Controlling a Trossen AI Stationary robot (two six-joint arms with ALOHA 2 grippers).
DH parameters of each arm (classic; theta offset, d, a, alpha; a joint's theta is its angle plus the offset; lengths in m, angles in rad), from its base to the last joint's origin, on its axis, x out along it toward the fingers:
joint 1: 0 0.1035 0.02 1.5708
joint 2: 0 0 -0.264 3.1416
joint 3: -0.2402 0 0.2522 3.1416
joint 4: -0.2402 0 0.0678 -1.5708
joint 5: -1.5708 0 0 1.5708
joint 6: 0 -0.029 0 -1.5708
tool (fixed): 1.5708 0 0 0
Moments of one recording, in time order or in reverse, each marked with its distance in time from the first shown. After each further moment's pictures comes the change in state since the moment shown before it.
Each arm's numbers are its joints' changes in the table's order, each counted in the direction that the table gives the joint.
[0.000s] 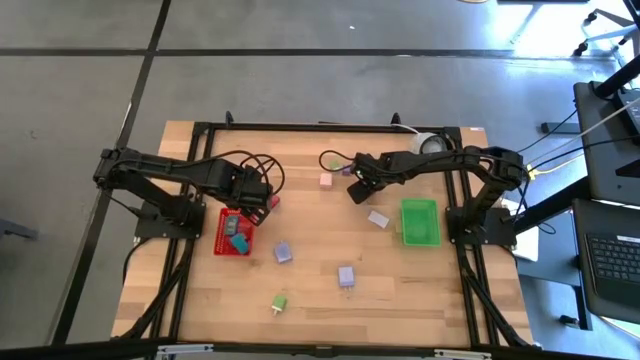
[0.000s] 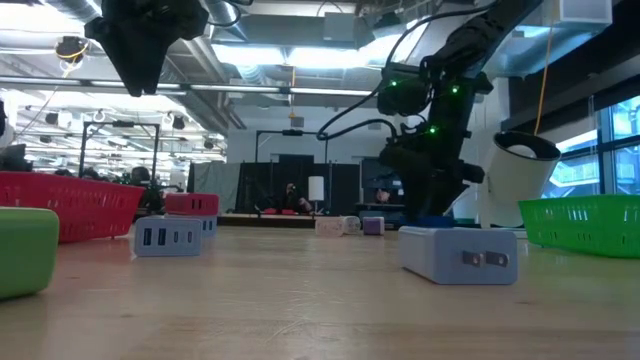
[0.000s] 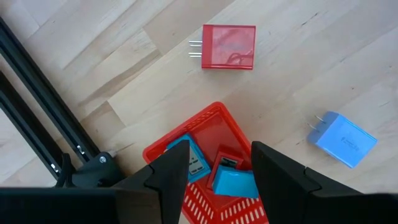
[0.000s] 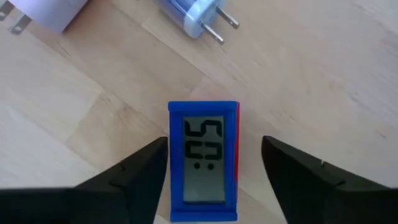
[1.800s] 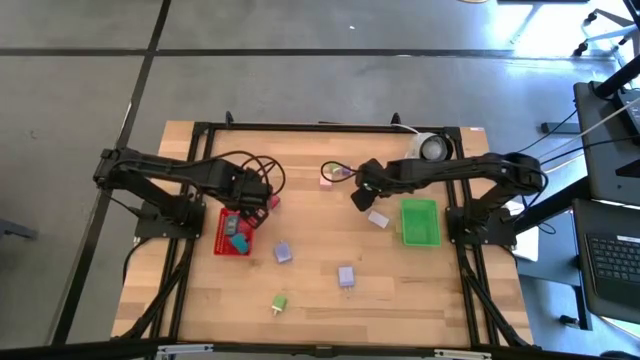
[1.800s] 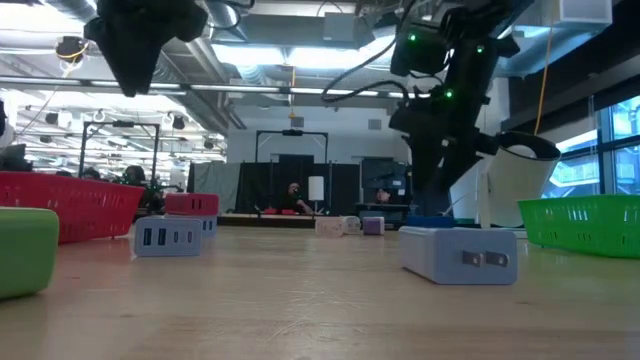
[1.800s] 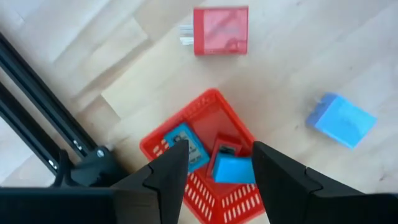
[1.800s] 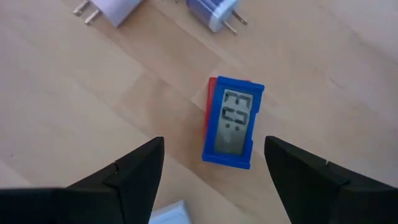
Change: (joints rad) left arm 0.000 0.000 0.002 -0.003 -0.044 -0.044; right arm 0.132 0.136 0.000 -0.110 -0.092 -0.098
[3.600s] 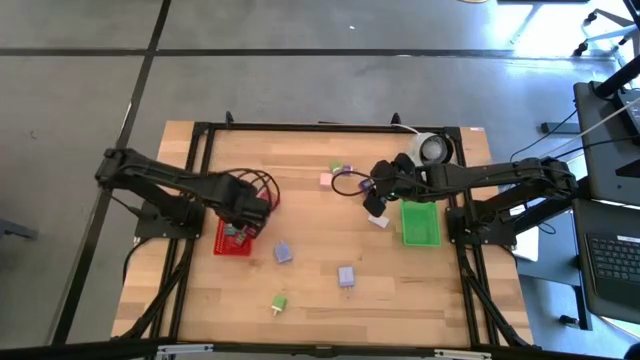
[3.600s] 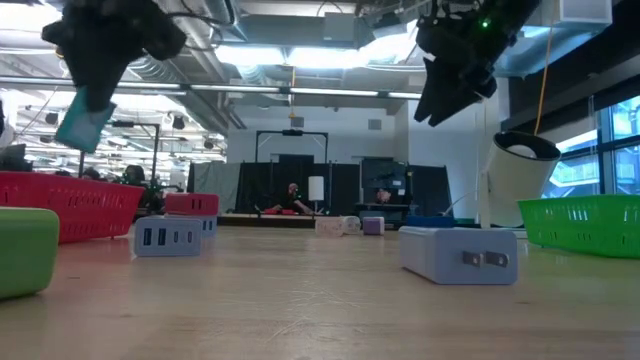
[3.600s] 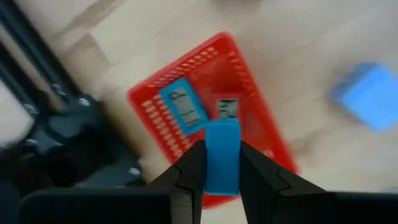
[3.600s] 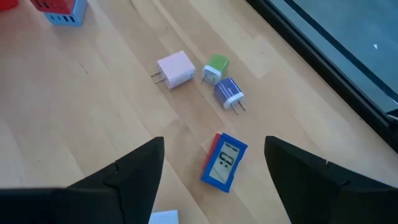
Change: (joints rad) left arm -0.082 -0.035 0.102 0.005 -0.092 0.187; right arm 0.172 0.275 0.000 0.008 -0.218 0.253
